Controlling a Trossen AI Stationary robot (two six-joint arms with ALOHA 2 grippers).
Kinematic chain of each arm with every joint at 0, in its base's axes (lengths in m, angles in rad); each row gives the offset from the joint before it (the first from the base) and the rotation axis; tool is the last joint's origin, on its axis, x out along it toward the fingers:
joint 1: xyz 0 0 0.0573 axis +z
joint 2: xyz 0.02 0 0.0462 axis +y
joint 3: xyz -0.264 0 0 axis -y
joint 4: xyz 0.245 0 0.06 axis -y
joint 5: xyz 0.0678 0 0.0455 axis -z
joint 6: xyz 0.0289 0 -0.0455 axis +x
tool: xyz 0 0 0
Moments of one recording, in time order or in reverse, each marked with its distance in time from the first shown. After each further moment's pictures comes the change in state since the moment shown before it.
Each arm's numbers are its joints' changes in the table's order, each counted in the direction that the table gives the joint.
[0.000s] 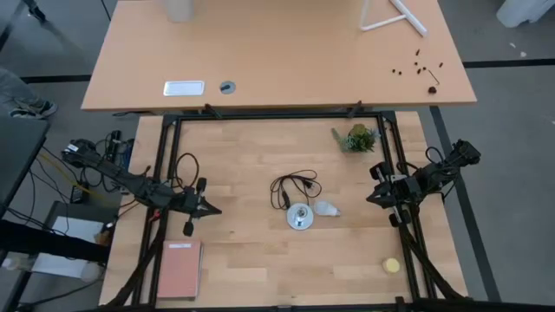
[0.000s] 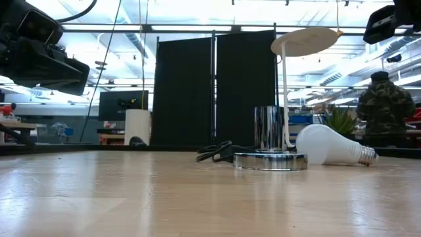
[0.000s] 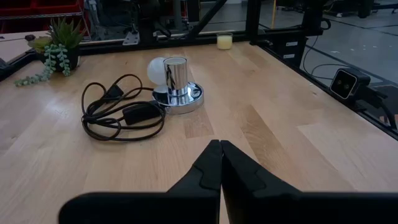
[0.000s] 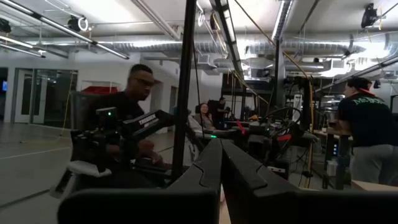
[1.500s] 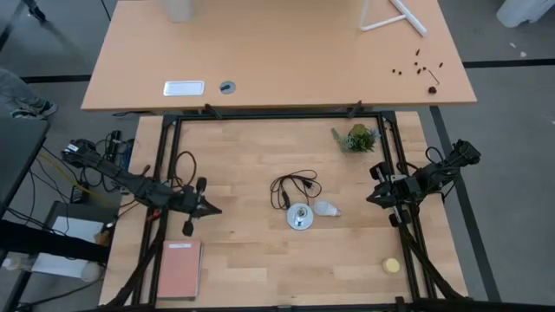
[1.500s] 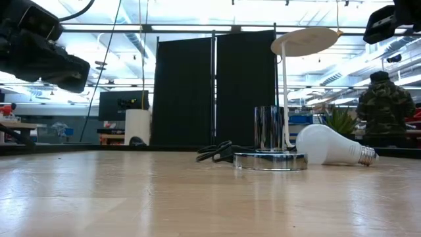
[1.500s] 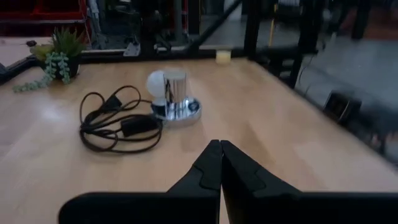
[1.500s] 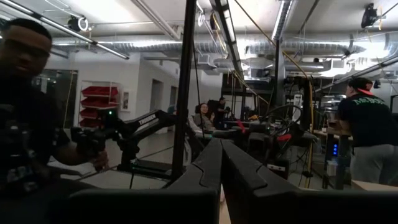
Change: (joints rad) left arm 0.000 0.000 0.000 0.062 0.000 -0.047; right arm 0.000 0.000 0.000 0.000 0.000 0.000
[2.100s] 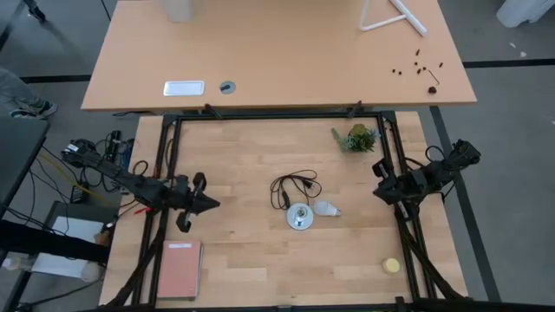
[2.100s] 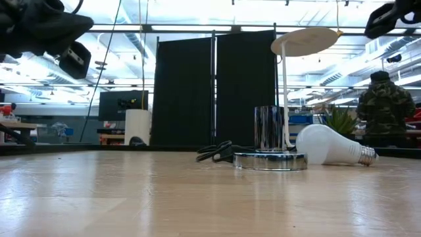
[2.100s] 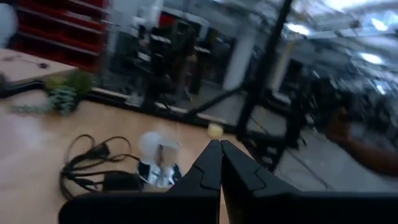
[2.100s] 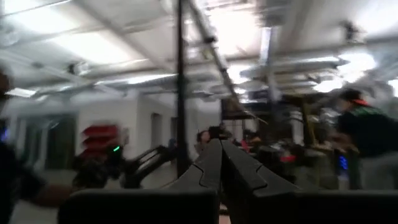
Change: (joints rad) left arm 0.000 0.001 0.000 0.288 -0.081 -0.187; right arm -0.001 0.005 0.000 0.156 0.070 0.096
